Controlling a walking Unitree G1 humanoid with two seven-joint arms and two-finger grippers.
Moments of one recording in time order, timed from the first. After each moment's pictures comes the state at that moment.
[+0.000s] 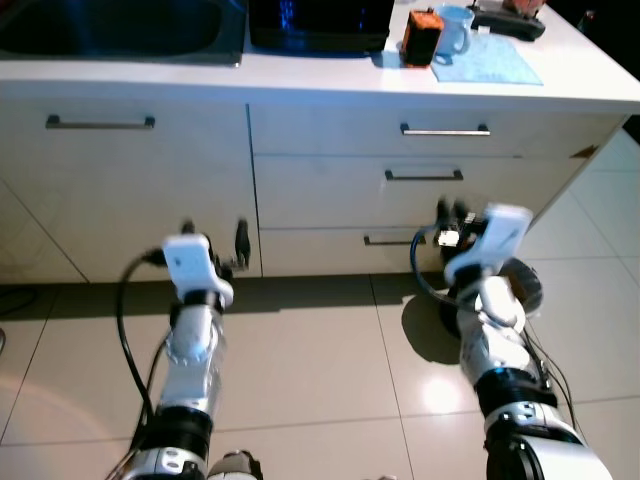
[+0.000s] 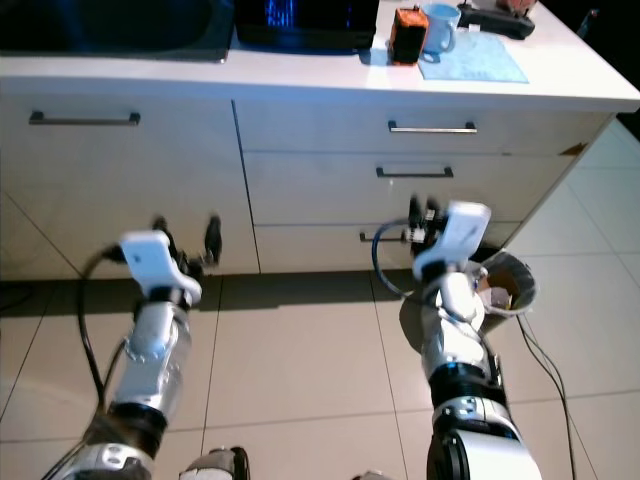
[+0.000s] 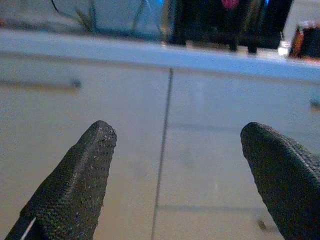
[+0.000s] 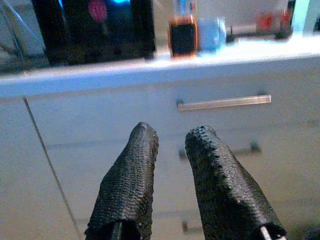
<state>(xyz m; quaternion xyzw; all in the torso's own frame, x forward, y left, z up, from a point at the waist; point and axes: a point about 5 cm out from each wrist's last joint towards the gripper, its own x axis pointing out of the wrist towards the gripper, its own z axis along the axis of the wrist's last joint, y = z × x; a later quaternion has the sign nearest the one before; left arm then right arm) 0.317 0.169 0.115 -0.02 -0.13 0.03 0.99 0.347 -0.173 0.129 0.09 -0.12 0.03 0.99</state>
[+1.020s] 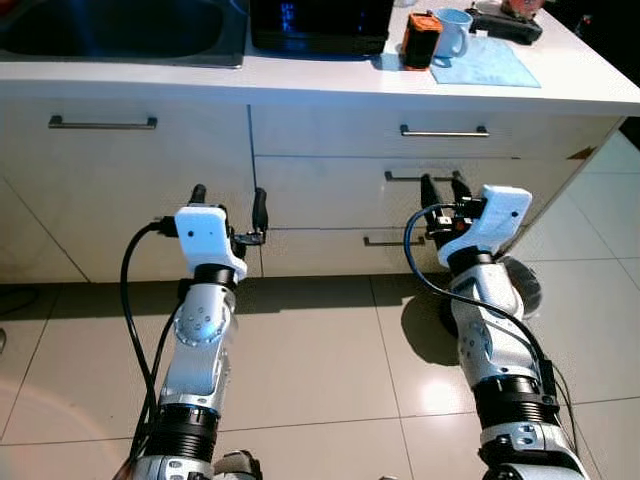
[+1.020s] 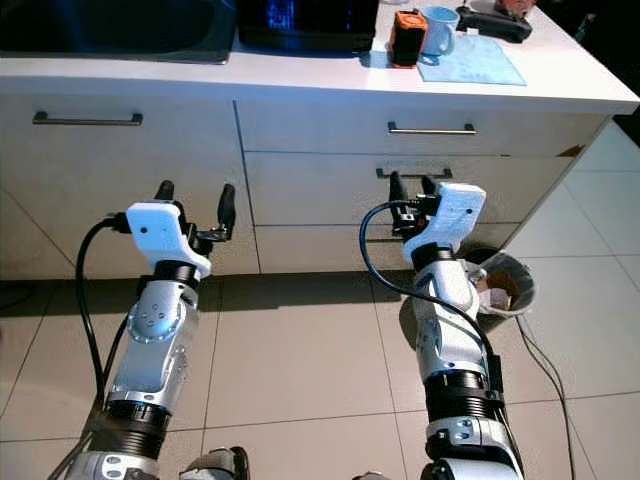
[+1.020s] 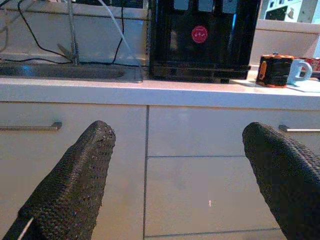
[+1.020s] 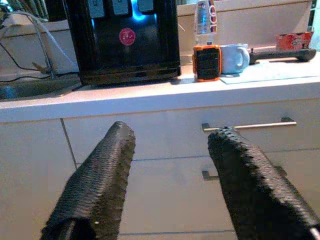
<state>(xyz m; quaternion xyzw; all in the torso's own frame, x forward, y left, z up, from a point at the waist) 0.315 0.141 0.146 0.00 -0.15 -0.01 0.99 0.339 -0.153 0.151 0.10 -0.13 0.06 0.98</state>
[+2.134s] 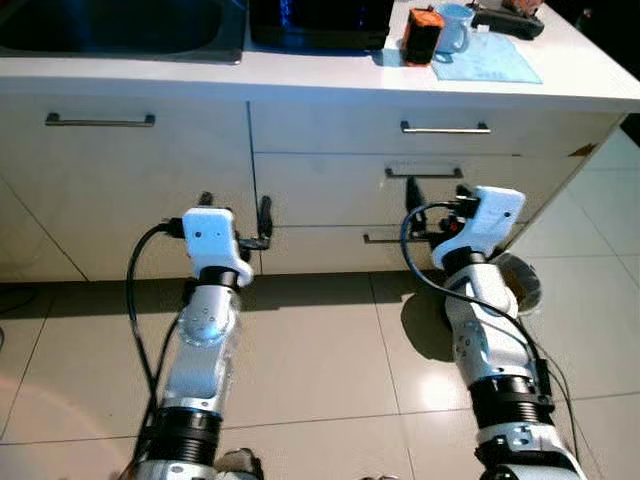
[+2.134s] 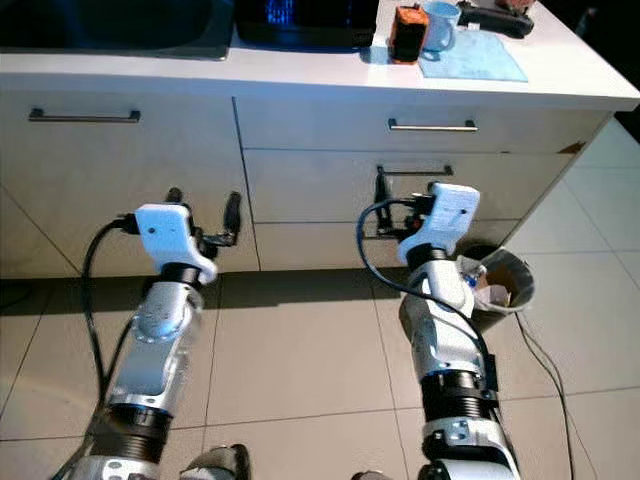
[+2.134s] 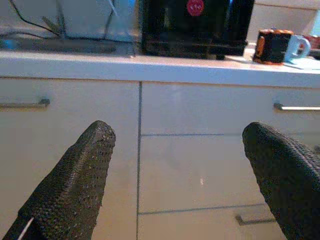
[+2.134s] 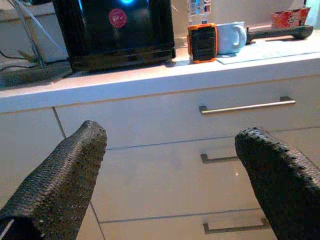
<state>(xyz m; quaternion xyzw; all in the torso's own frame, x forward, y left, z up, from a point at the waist) 0.315 0.133 0.141 -0.01 -0.11 -0.02 0.99 0.340 -0.150 0.148 0.11 -0.10 0.05 0.99</state>
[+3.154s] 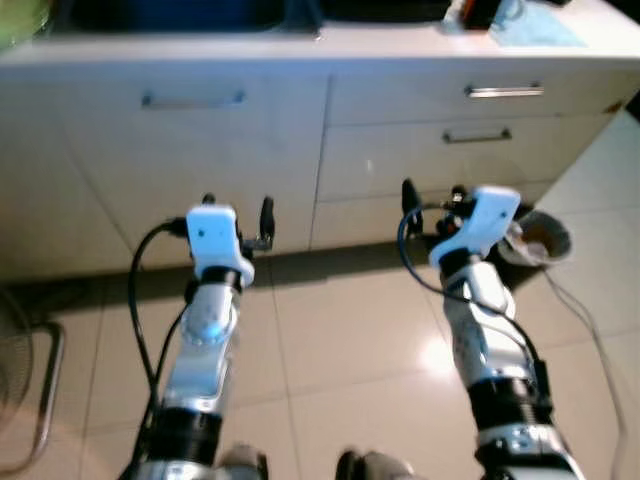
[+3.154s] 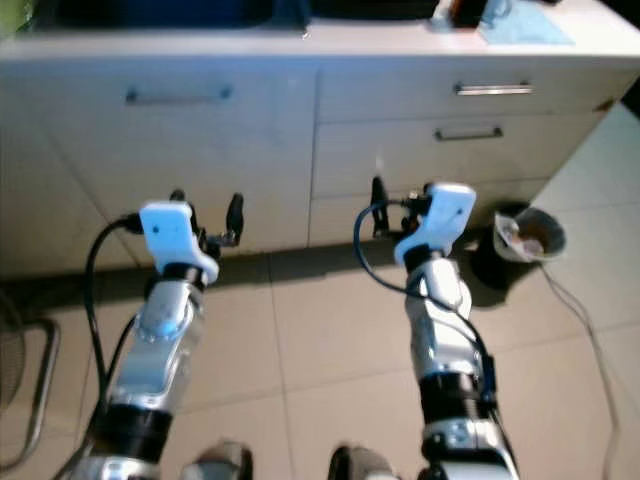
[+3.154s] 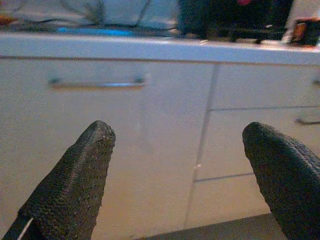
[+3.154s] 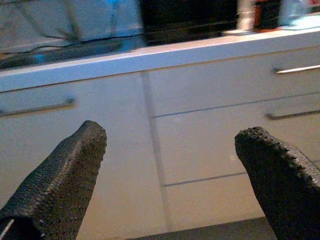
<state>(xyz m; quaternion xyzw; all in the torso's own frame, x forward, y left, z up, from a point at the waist) 0.314 0.140 0.141 0.00 -0.11 0.00 0.99 0.339 -0.137 0.148 0.12 -0.09 0.07 0.99</state>
